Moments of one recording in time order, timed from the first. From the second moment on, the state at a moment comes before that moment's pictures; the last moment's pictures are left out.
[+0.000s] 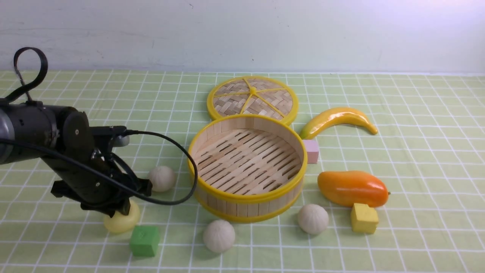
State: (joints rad) right arm 0.08 -0.01 0.02 0.10 0.39 0.00; left arm -0.17 1.77 -1.06 -0.04 0.59 -0.13
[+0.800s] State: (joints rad) right arm 0.08 -0.01 0.02 0.10 0.39 0.00; left arm -0.55 1.92 -1.62 -0.09 0.82 -0.08
